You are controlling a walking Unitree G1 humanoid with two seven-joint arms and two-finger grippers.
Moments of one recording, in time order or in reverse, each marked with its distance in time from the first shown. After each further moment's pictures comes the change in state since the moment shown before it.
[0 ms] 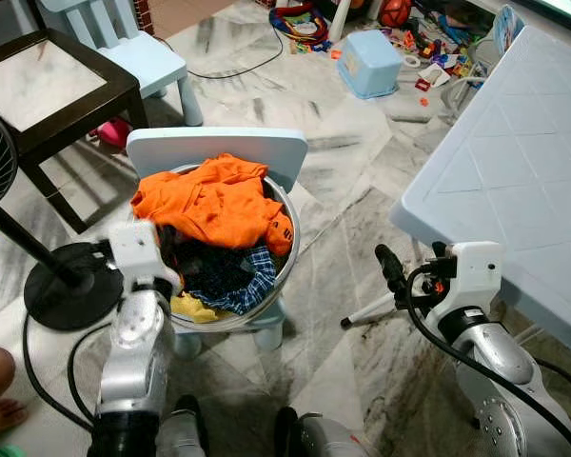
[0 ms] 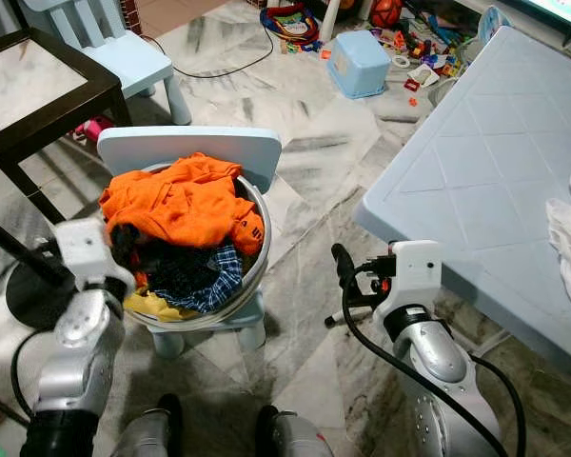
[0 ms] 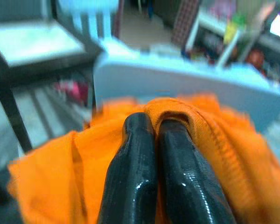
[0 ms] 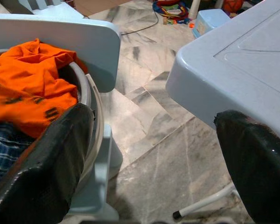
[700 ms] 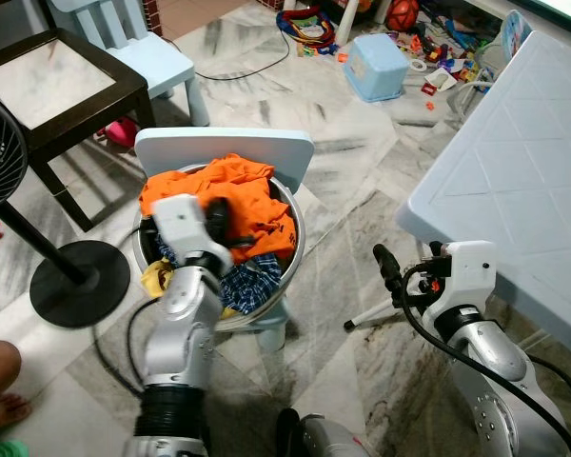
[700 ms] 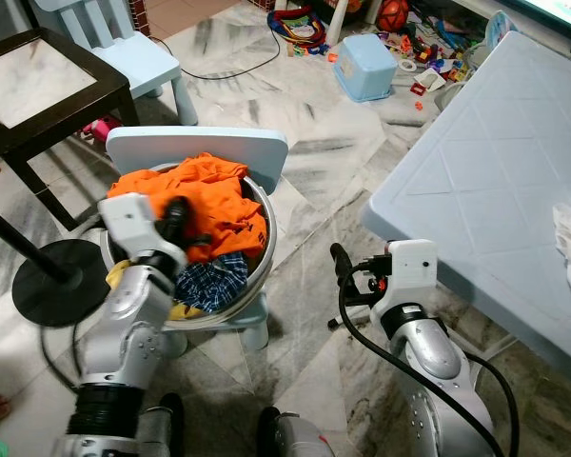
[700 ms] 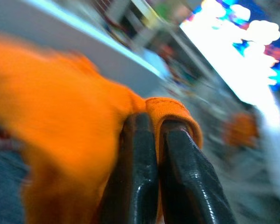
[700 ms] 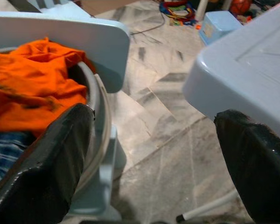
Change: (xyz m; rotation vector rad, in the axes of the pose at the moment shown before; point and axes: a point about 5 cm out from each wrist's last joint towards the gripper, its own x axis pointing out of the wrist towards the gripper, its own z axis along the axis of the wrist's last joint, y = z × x) left arm -0.015 -0.101 -0.011 -0.457 0.227 -0.385; right arm 0.006 0.006 -0.001 -0.006 -0.006 0.011
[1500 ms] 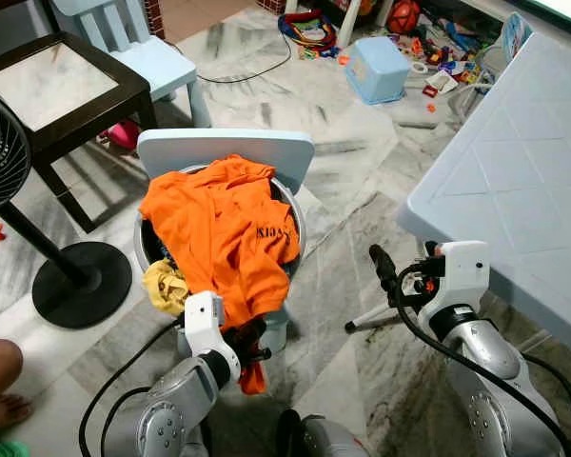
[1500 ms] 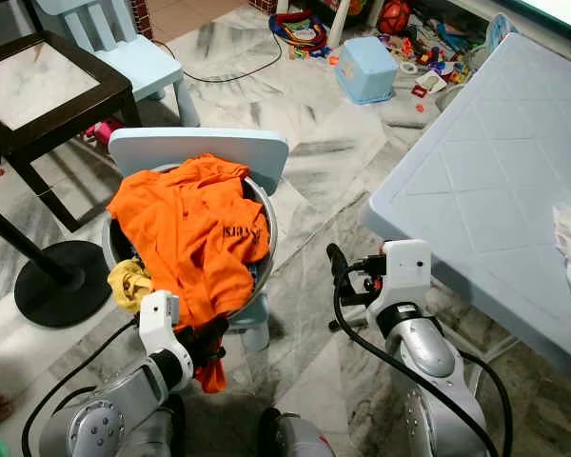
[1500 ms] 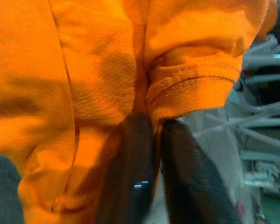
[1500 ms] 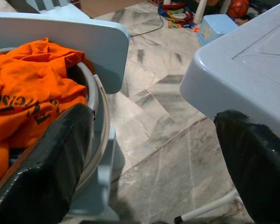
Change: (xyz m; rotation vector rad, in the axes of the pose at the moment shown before) left arm -0.087 0.041 -0.059 -0.138 0.509 0.123; right arm 0.001 -0.001 -0.003 -0.010 0.004 -0.010
